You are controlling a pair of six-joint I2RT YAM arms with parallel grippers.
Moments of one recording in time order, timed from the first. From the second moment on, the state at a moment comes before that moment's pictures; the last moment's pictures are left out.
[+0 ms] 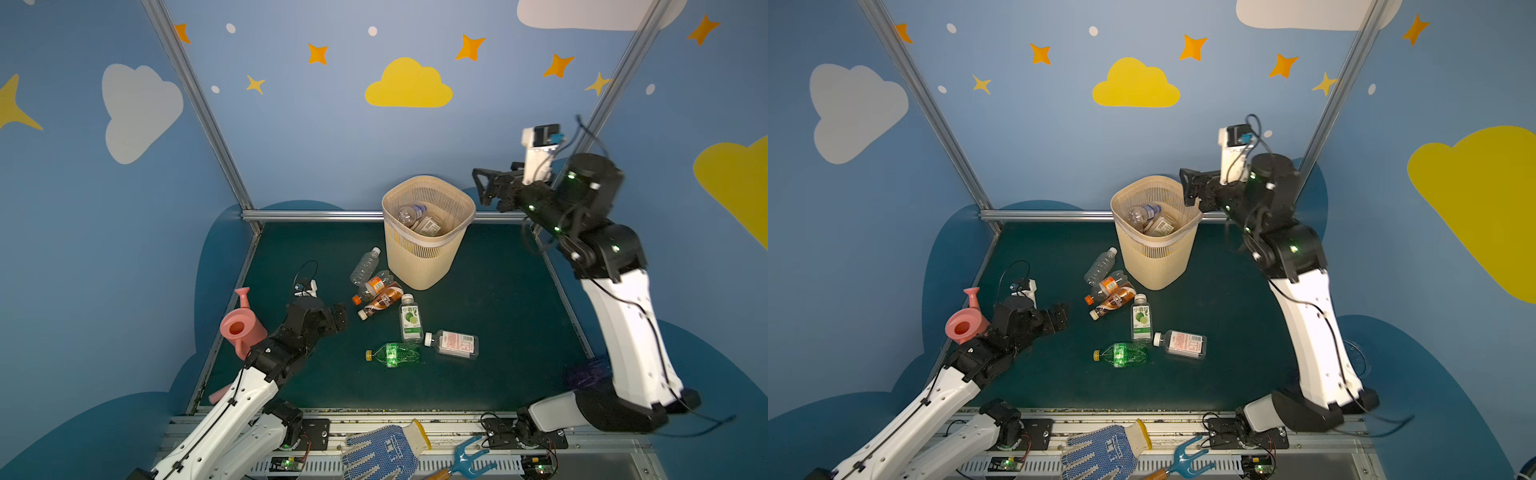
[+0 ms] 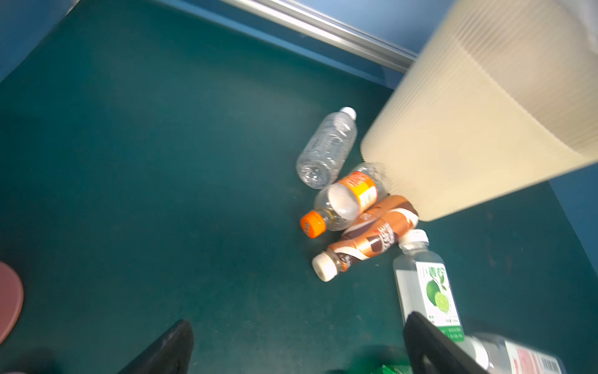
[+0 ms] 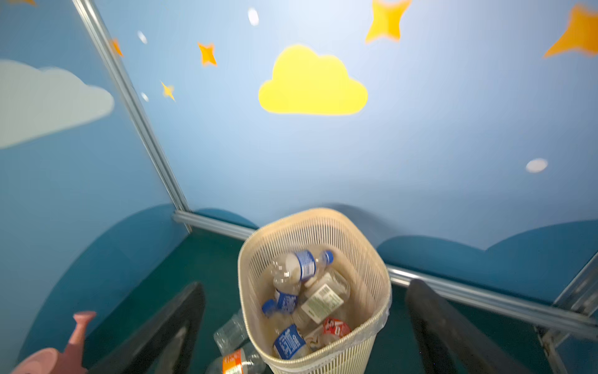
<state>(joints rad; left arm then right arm) -0.50 0.79 0.68 -0.53 -0.26 -0.54 0.42 1.38 2.04 -0.67 -0.02 0.11</state>
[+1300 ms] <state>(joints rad) -1.15 1.70 1.05 -0.71 -0.40 0.19 -0.02 0.81 0.79 -0.62 -0.14 0.59</state>
